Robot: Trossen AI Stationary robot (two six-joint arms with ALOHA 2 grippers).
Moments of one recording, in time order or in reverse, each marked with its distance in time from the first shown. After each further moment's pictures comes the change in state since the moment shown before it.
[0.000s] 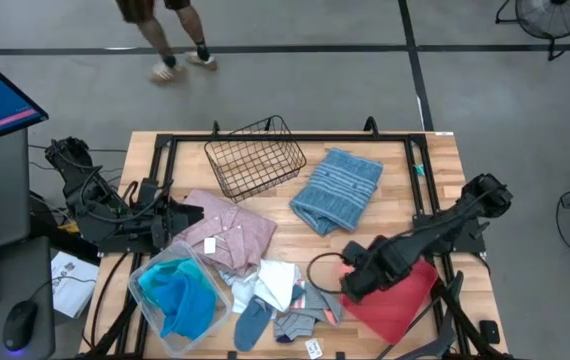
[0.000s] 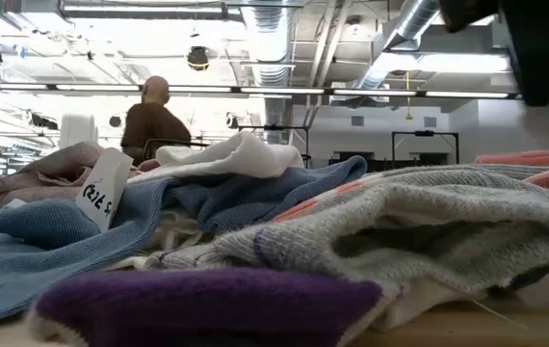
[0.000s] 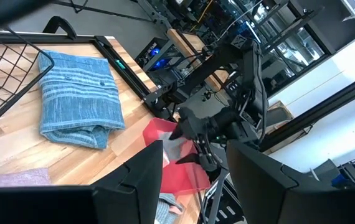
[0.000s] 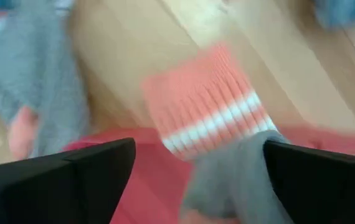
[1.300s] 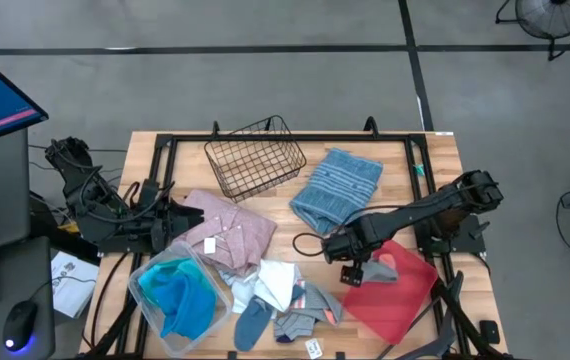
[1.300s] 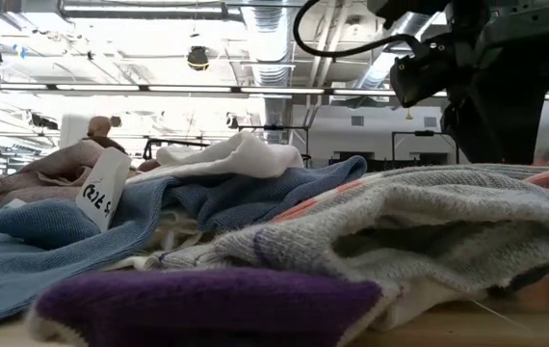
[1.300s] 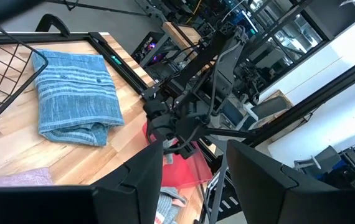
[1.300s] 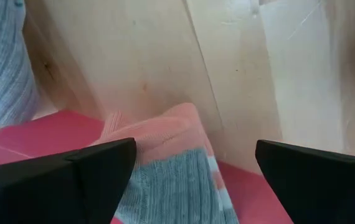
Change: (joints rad) left arm 0.000 0.000 0.000 0.000 0.034 0.044; right arm -0.264 0.038 -0.134 0.129 -0.274 -0.580
